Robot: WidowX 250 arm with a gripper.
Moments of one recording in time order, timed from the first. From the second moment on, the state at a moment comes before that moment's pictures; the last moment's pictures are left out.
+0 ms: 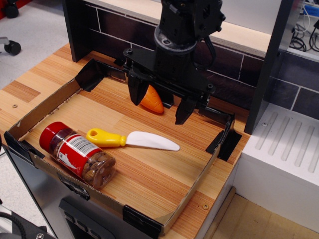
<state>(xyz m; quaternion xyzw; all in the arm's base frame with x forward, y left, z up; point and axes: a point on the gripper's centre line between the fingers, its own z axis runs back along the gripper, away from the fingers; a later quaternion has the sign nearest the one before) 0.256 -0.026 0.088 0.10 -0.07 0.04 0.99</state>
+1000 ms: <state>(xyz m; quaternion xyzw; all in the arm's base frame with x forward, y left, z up) 0.236 0.069 0.083 0.09 -0.03 0.32 0.94</state>
